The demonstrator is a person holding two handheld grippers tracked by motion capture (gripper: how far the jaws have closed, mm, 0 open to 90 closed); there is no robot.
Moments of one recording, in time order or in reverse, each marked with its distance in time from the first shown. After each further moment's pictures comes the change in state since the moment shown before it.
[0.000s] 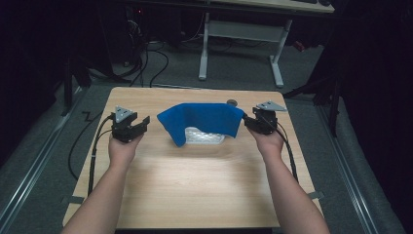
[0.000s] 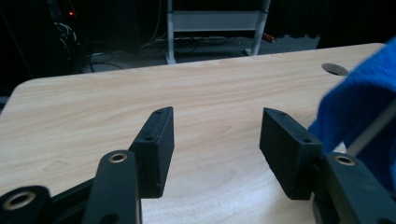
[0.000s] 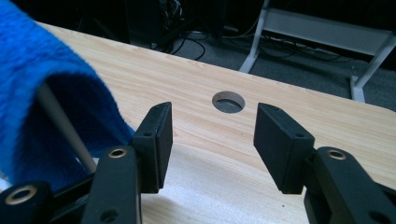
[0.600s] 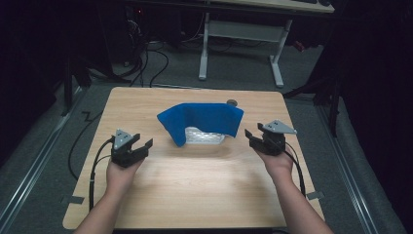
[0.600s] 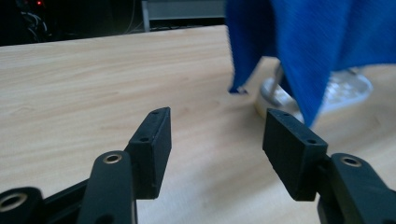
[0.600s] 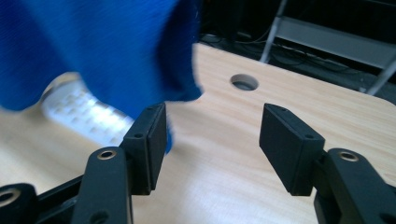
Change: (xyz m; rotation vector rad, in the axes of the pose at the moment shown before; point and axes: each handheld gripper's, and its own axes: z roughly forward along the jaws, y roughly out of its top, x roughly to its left) left arm -0.033 -0.048 -0.055 0.027 -0.082 0.043; right arm 0.017 -0.036 -0.061 -0.020 0.053 -0.086
